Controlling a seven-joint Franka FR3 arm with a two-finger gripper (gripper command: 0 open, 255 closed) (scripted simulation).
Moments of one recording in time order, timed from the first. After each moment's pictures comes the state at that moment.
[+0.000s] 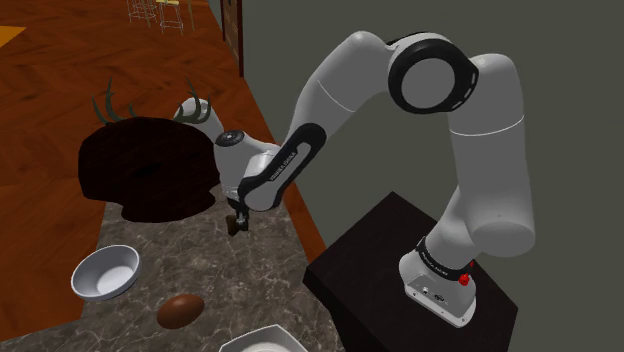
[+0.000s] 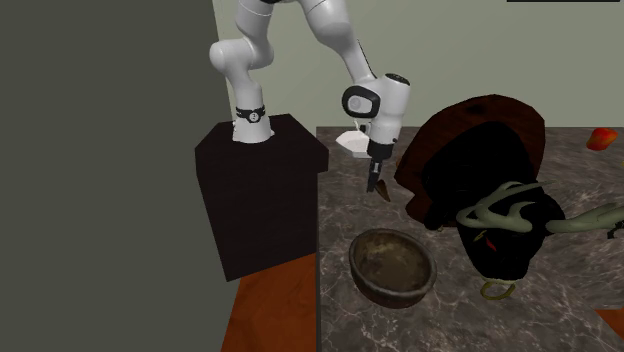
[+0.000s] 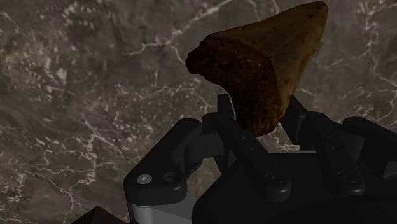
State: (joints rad) arm 0.39 0.61 0.13 -2.02 -0.25 2.56 2.96
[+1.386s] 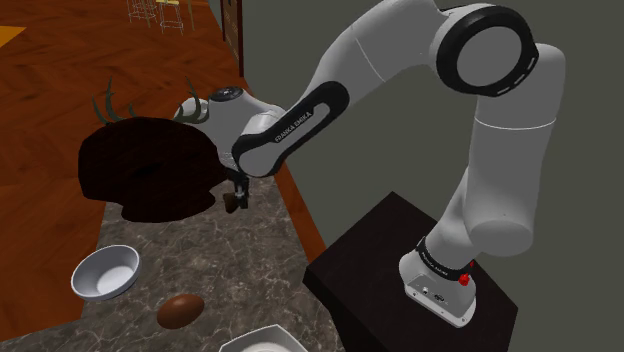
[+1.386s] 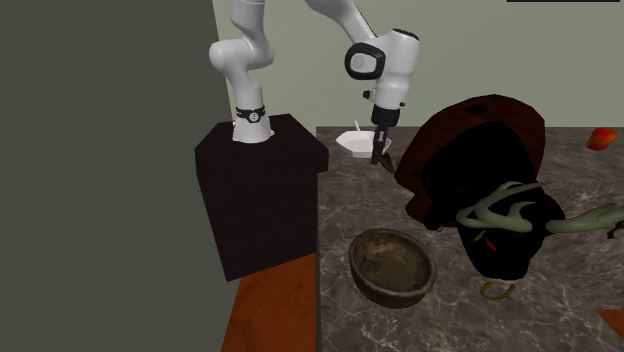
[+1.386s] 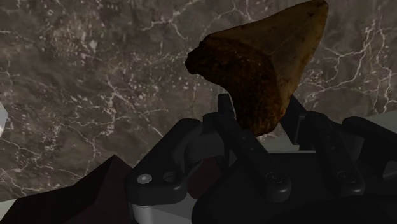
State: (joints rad) arm 0.35 0.40 0.18 -2.04 -0.18 2.37 2.90
